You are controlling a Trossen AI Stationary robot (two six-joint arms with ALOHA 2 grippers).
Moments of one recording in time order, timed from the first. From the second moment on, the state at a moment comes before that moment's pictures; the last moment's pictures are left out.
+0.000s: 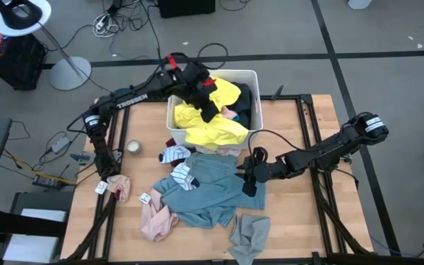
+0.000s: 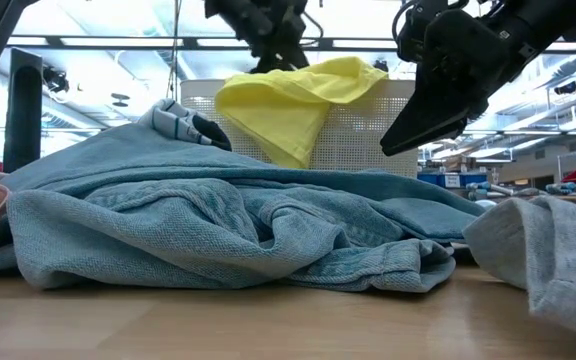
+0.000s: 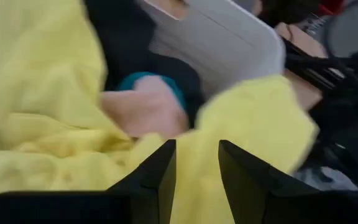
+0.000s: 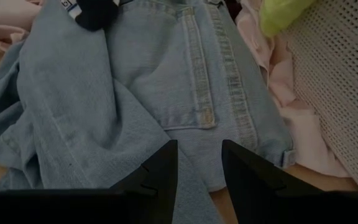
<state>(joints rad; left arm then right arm) 0.44 1.81 1.85 -0.86 0.32 -0.19 0.32 1.40 0.70 -0.04 0.44 0.48</state>
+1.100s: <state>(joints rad) 0.51 2.20 1.86 -0.95 0.35 -0.35 0.32 1.40 0.70 -0.04 0.44 0.48</state>
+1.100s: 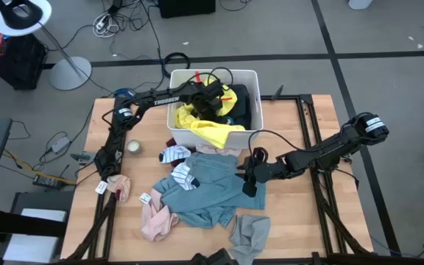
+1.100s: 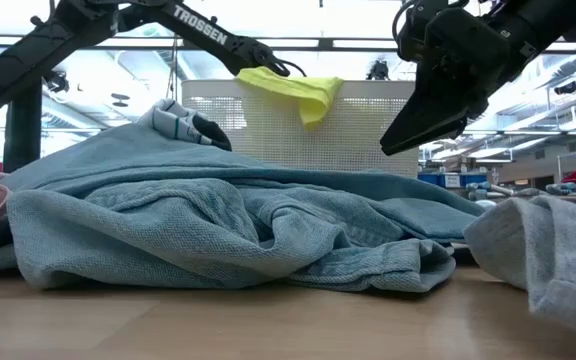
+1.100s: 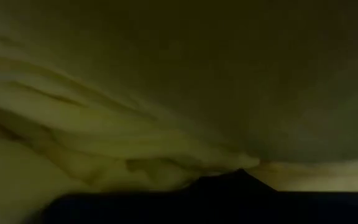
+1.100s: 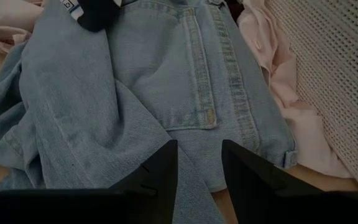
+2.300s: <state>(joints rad) 0.40 1.99 2.03 -0.97 0.41 -0.35 0.32 1.40 0.70 -0.01 0.44 0.48</state>
